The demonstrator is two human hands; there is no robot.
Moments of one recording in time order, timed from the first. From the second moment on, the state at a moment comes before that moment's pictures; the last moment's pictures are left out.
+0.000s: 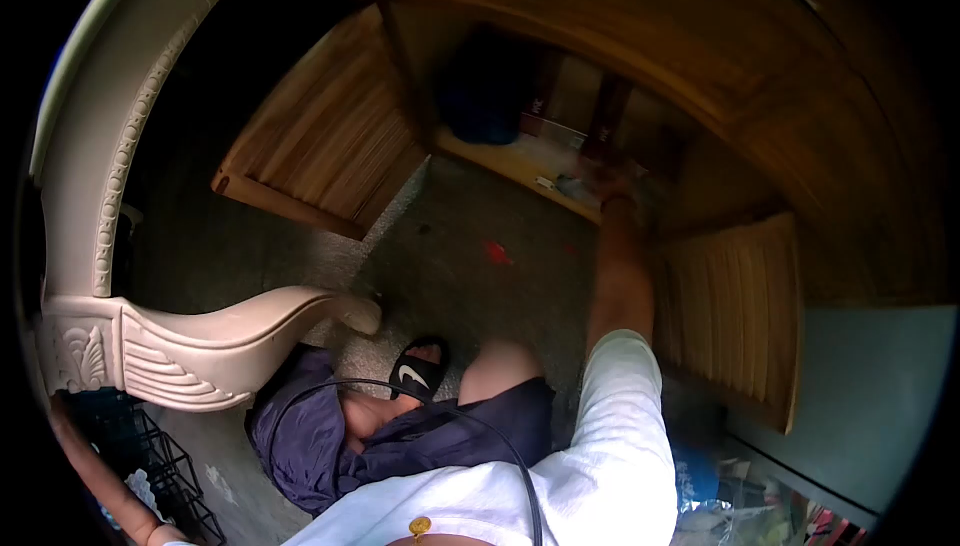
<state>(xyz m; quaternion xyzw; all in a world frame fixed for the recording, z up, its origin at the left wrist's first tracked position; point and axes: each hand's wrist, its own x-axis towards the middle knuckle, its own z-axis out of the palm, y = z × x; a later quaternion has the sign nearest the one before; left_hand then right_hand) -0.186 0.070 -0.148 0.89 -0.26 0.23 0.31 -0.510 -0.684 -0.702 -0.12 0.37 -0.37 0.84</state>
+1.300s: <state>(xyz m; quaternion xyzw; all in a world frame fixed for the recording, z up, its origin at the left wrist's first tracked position) -0.440 -0.097 -0.163 0.64 -0.50 -0.18 0.55 -0.611 -0.337 -0.292 -0.59 0.02 -0.29 0.76</state>
